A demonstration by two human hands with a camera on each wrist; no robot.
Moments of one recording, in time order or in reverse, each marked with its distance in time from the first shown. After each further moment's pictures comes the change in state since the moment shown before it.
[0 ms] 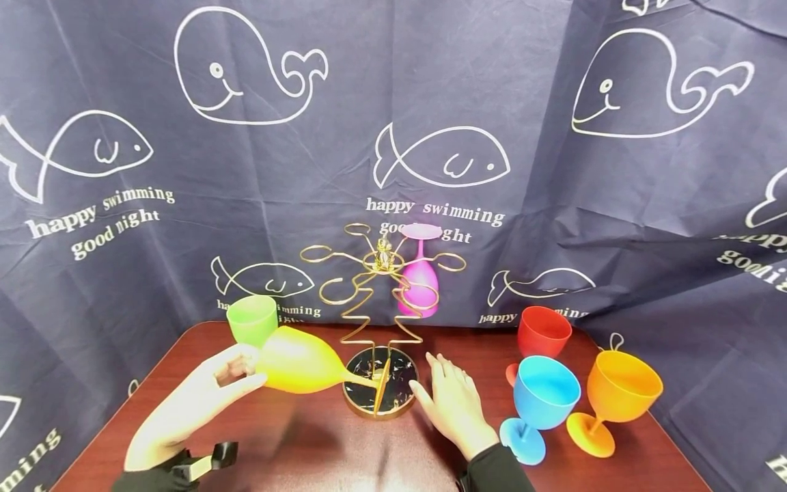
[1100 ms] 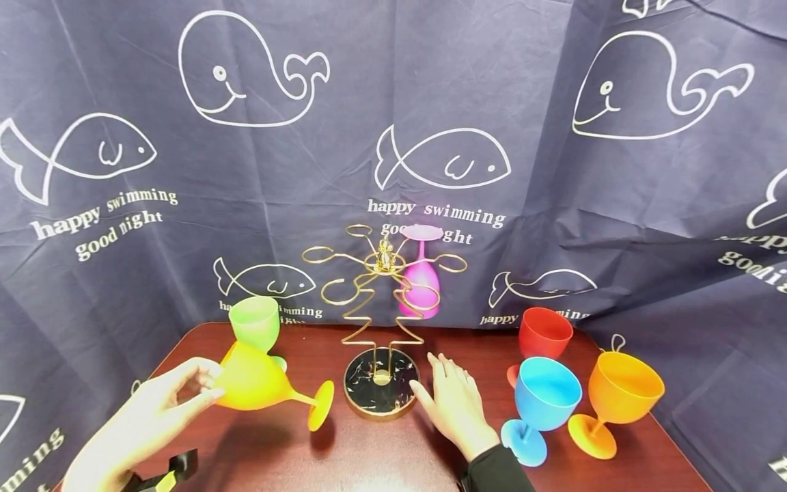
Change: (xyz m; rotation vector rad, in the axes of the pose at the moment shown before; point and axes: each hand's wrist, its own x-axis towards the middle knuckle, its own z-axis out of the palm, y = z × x) left_hand -0.037 0.033 -0.020 0.602 0.220 -0.025; right_hand 0.000 -0.001 0.000 -0.027 0.032 -0.006
